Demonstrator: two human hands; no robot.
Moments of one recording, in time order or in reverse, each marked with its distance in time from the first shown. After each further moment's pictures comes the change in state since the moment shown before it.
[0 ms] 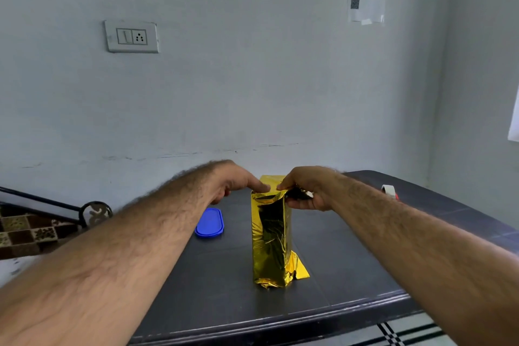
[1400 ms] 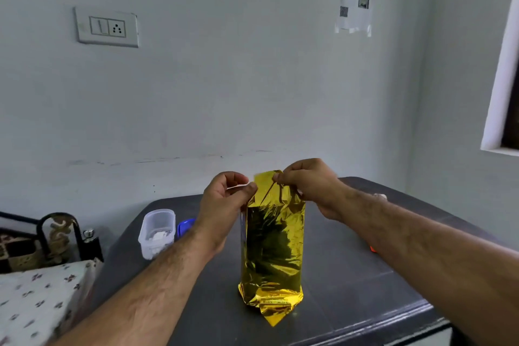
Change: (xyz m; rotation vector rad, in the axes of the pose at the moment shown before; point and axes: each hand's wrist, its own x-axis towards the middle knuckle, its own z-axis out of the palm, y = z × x) left_hand 0.038 -0.061 0.042 -0.801 0.126 0.597; right_hand 0.024 -0.005 -0.006 -0.063 0.097 -0.508
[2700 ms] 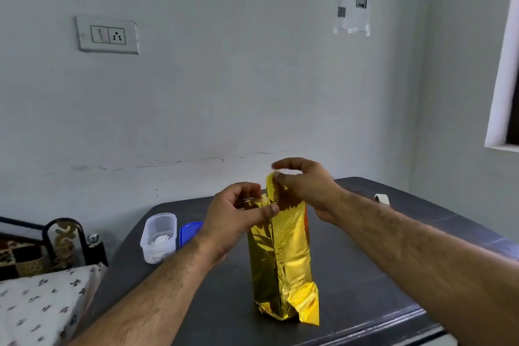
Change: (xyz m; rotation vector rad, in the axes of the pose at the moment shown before) left_hand -0.022 0.008 0.010 0.107 -0.128 -0.017; right_hand 0.002 0.010 0.005 0.137 0.025 -0.012
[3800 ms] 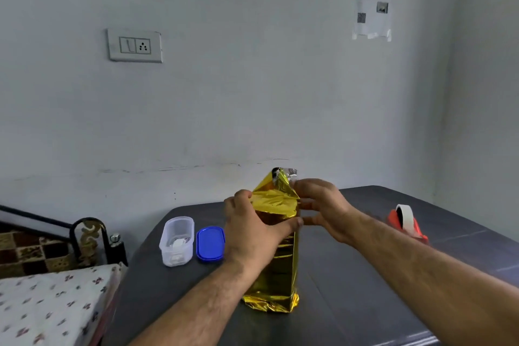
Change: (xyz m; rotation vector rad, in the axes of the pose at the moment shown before) left_hand -0.020 0.017 0.020 0.702 0.326 -0.013; right_hand 0.000 0.020 0.004 0.218 -0.212 0.078
